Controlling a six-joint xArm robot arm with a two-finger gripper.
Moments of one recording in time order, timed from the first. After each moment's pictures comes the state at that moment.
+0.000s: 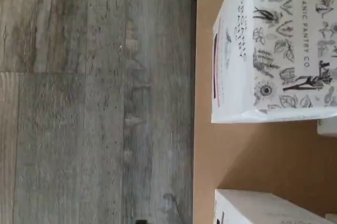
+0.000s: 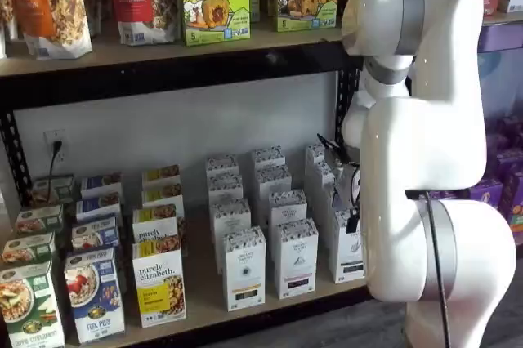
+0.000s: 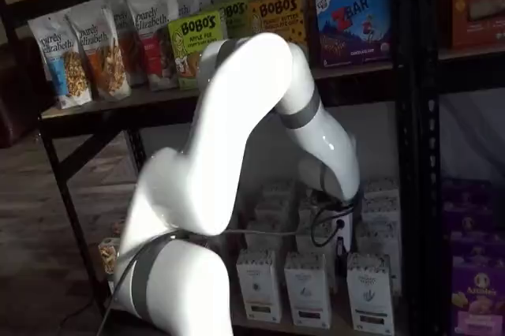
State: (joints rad) arm -0.29 0.79 -1.27 0.21 0.49 -2.04
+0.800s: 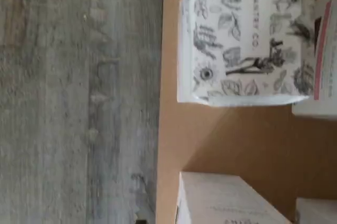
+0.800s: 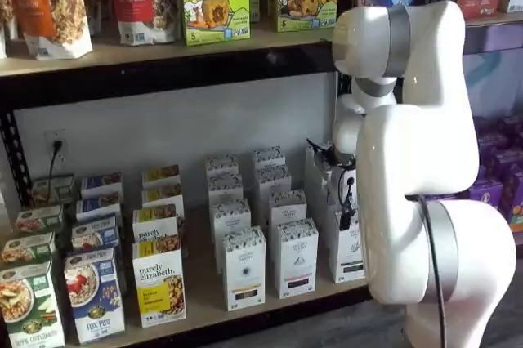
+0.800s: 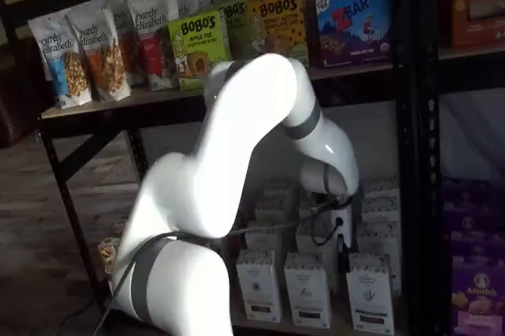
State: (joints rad) arm -0.26 0.94 -1.47 0.00 0.50 -1.82
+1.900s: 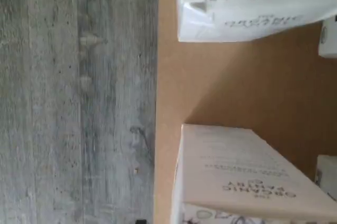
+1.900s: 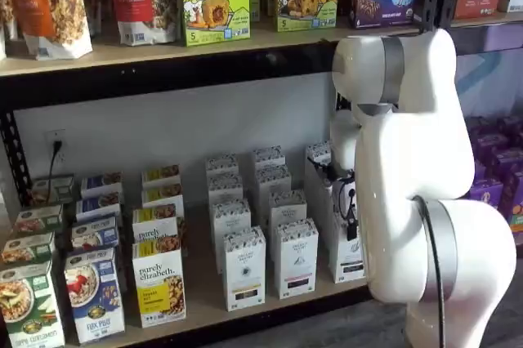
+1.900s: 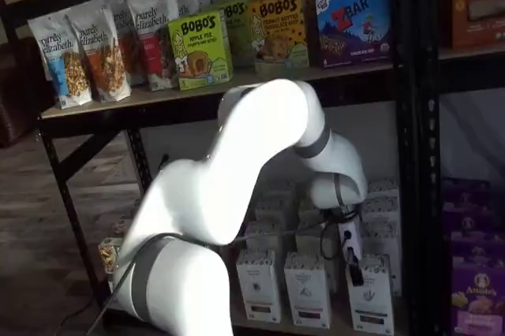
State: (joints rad) arm -0.28 1.10 -1.65 -0.26 0.53 -1.61
